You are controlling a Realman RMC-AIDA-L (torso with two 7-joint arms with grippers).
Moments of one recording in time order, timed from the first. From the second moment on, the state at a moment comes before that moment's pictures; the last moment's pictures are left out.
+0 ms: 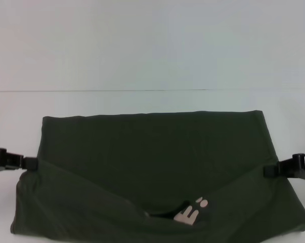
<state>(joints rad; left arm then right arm) -0.70 -1.90 0.12 0.78 2.67 1.88 -2.15 0.62 1.96 -0.49 -0.70 -2.40 -1.62 2.33</state>
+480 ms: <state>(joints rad) -0.67 -1.90 0.10 0.74 2.56 1.75 -2.16 0.57 1.97 -0.45 -0.63 -2.23 -1.46 2.32</state>
